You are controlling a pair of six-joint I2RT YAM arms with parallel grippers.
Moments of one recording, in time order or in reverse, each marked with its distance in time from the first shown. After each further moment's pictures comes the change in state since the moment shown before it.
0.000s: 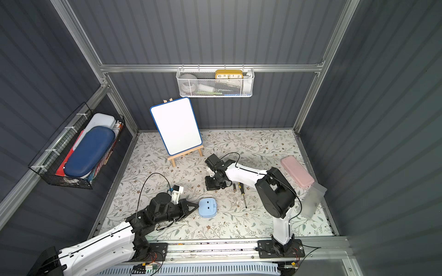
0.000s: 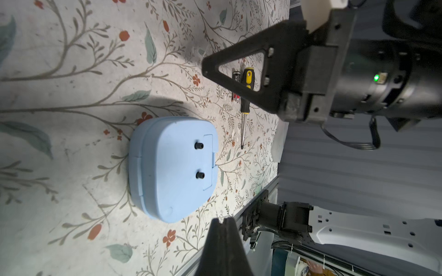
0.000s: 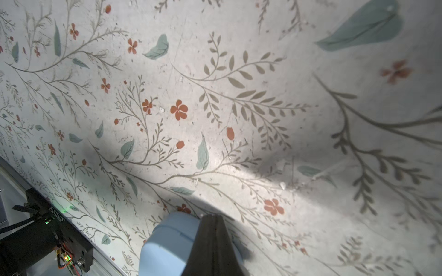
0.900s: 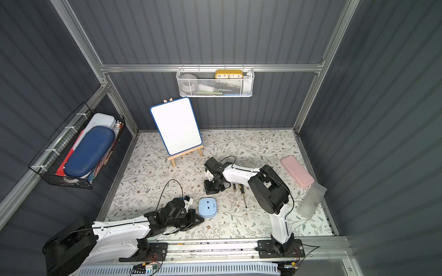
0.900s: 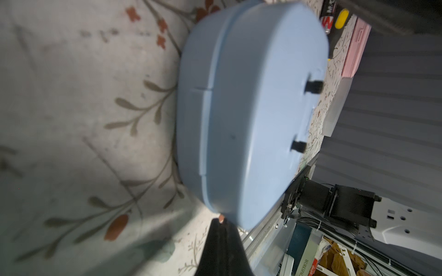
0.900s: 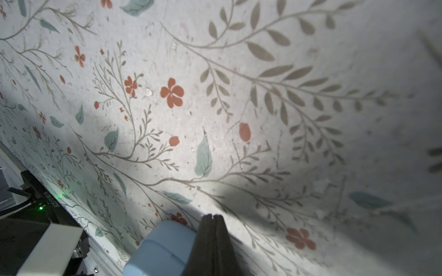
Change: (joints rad) left arm -0.122 0.378 -0.051 0.203 0.035 -0.054; right arm 0.003 0.066 -0.012 0.031 -0.078 -0.034
